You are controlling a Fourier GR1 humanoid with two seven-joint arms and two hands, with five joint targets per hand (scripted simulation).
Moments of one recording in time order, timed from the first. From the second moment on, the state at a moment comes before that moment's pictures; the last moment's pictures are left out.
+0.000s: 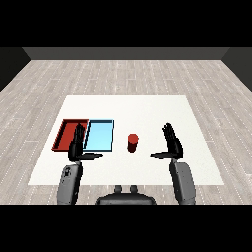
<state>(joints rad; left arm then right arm) -0.03 0.03 0.05 -1.59 0.00 -0.02 -0.41 -0.08 -0.06 -0.06 -1.53 -0.11 0.17 -0.27</state>
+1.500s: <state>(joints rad) -0.02 0.05 0.07 -1.60 0.08 -0.07 -0.40 -0.31 0.00 0.17 -1.04 -0.25 -0.02 -0.50</state>
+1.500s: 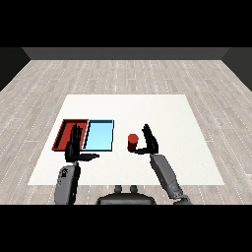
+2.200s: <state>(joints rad) -0.04 0.06 0.07 -1.58 0.08 -0.07 -0.40 -0.37 0.00 0.29 -0.90 -0.38 -0.10 -0.59</state>
